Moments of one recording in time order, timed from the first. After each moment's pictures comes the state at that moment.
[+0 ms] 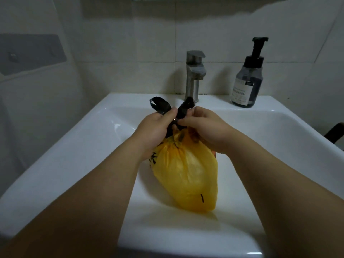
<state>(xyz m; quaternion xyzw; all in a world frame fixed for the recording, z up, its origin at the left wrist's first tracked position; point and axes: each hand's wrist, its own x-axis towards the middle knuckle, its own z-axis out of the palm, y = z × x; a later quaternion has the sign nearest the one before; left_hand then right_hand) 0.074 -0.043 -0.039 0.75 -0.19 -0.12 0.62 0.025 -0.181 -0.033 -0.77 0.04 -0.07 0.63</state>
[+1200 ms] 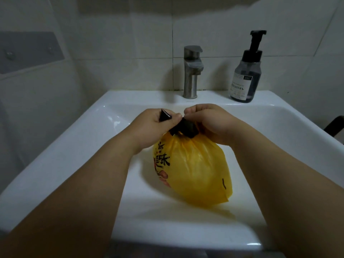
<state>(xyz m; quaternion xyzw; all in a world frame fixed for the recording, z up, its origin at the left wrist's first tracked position) 0.067 -0.029 -0.029 0.81 -0.33 -0.08 0.48 0.027 -0.196 -0.033 -0.74 0.05 -0.03 0.67</state>
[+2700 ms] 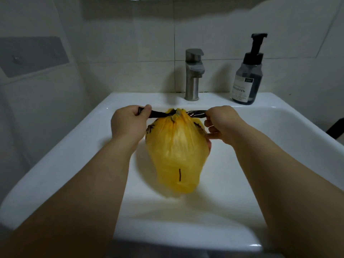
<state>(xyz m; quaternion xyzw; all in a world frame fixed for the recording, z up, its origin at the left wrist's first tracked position) 0.092 -0.019 -0.041 0.82 -0.10 0.14 0.54 0.027 -0.205 -0.024 -0.77 0.26 -0.11 0.58</state>
